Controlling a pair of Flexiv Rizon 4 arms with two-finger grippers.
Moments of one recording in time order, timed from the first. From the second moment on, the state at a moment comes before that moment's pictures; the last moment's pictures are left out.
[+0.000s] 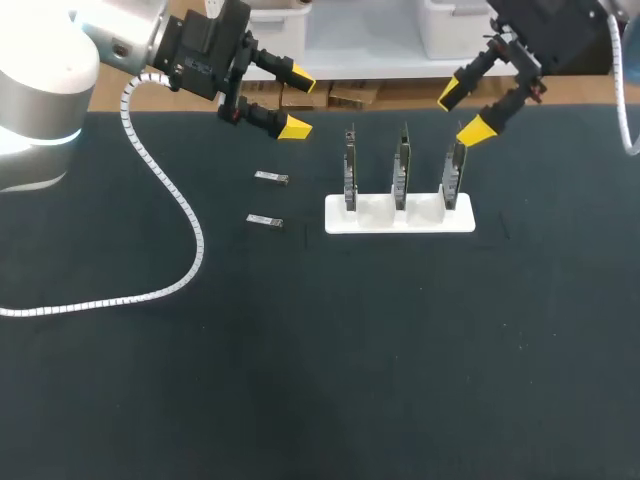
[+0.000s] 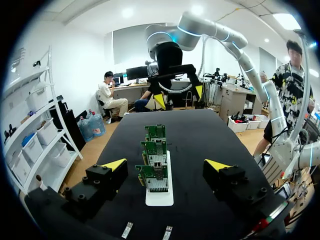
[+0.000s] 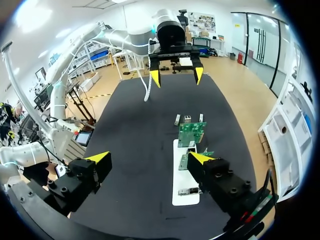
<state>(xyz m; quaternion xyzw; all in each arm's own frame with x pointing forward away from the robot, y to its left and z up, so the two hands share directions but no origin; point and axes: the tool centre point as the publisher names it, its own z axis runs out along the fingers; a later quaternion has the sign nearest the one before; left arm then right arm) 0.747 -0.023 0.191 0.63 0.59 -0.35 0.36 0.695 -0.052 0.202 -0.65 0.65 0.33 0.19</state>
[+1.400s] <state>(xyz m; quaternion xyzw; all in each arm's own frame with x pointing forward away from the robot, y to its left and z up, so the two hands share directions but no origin) 0.702 0.056 0.115 0.76 0.61 -0.17 0.15 0.696 -0.052 0.202 -0.65 0.65 0.33 0.19</state>
